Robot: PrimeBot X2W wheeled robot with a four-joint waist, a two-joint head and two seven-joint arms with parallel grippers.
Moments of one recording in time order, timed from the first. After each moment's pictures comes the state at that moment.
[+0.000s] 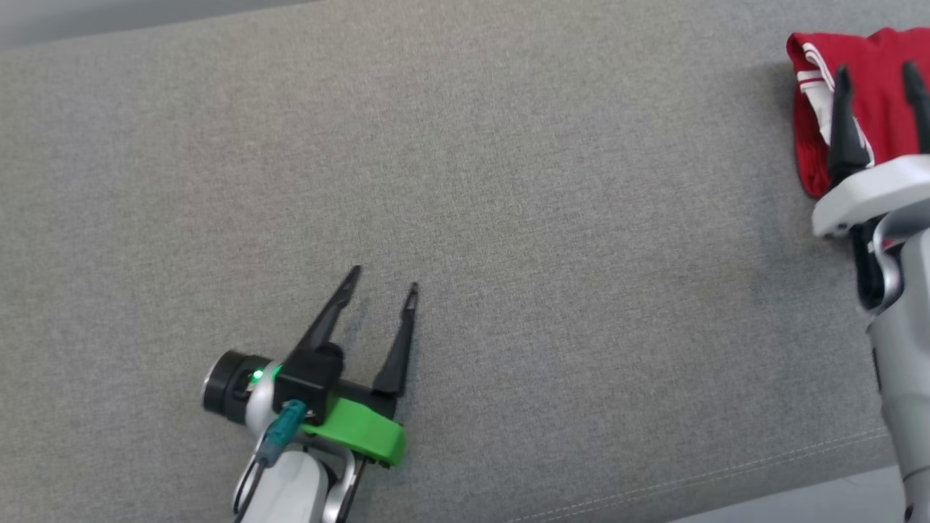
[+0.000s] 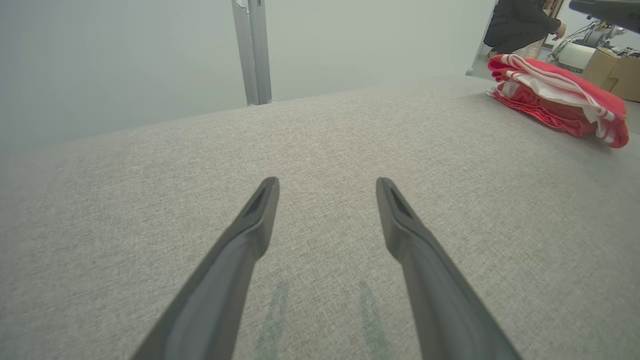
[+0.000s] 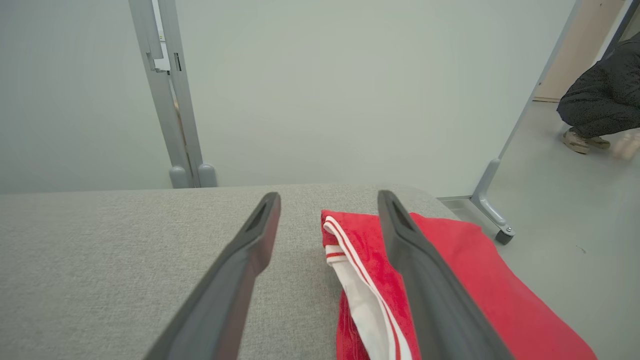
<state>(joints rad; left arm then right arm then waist) -0.23 0.05 -0.36 0.24 -0.07 -0.08 -0.26 -0.71 -0.29 -0.09 0.65 0.14 0.13 -0.26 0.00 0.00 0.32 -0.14</state>
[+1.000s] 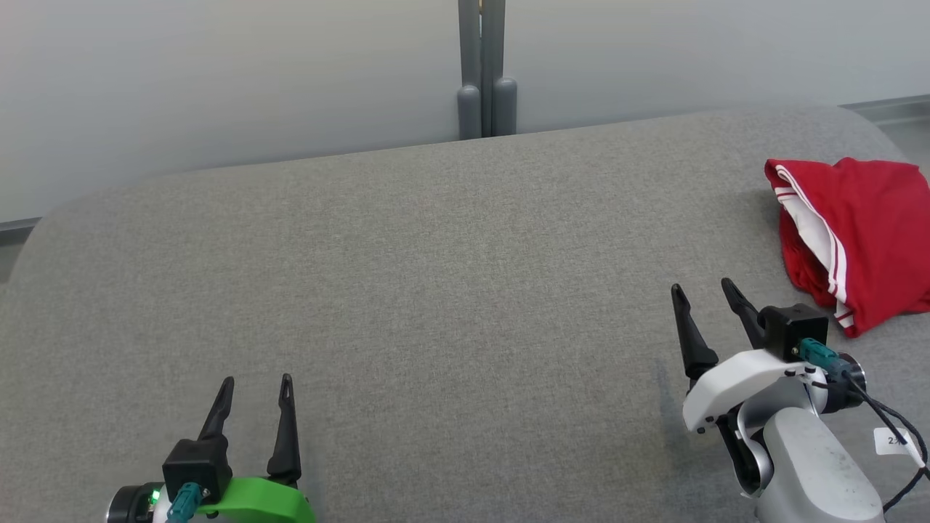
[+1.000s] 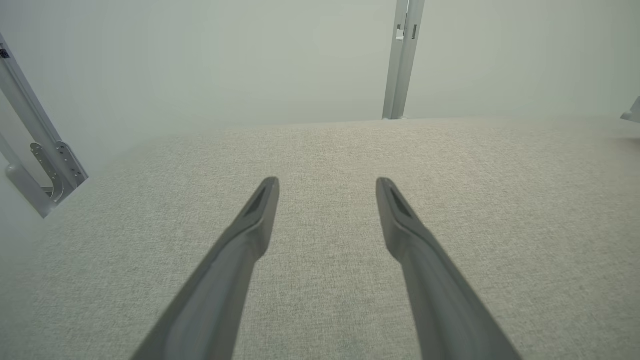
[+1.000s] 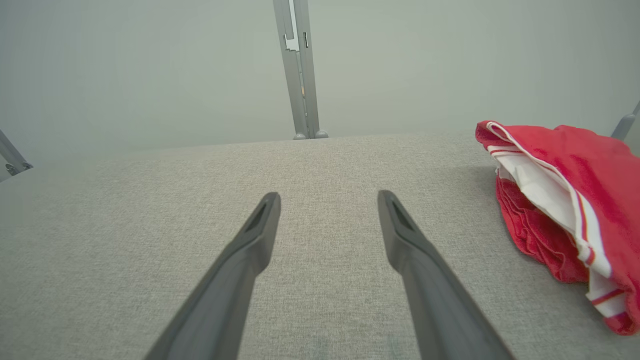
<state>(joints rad) -0.01 0.05 -0.06 0.30 -0.12 -0.04 -0.26 -0.33 -0.10 0.07 0.59 0.18 0.13 -0.26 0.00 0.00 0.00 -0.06</state>
